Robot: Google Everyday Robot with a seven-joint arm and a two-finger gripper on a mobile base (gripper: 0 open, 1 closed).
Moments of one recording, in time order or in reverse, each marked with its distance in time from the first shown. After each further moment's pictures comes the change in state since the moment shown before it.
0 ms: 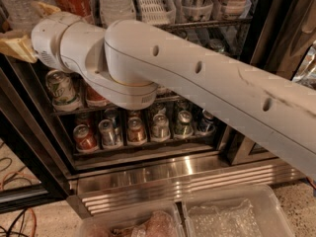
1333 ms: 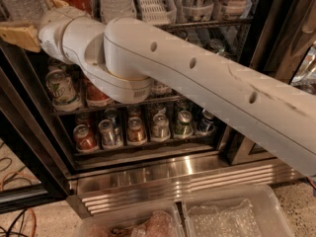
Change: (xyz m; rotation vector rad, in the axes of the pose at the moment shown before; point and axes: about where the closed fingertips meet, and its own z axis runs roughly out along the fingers) arm 0.002 -0.032 0.014 0.080 -0.019 0.058
